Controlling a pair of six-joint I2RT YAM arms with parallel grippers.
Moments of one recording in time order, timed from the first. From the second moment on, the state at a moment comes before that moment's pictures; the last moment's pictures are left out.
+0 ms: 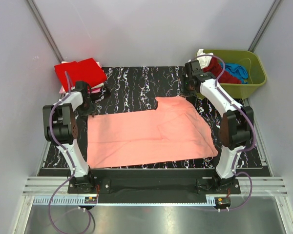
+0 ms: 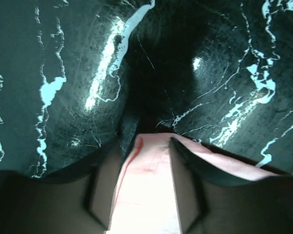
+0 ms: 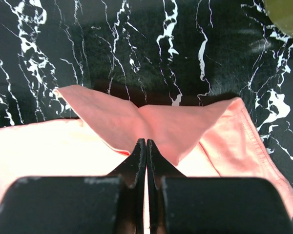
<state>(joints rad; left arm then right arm) 0.11 1.92 1.31 -0.62 -0.15 -0.33 0.30 1.89 1.67 -0.70 0.03 0.45</state>
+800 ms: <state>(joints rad) 0.11 1.83 1.30 -0.62 -0.14 -0.32 0.30 1.81 1.61 -0.70 0.04 0.45</state>
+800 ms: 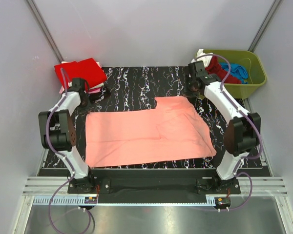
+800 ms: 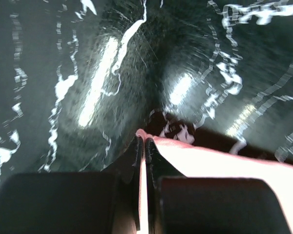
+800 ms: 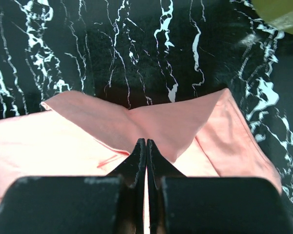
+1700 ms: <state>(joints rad) 0.11 1.35 0.98 -0.66 -0.08 -0.23 0.27 1.20 1.05 -0.71 0.10 0.52</state>
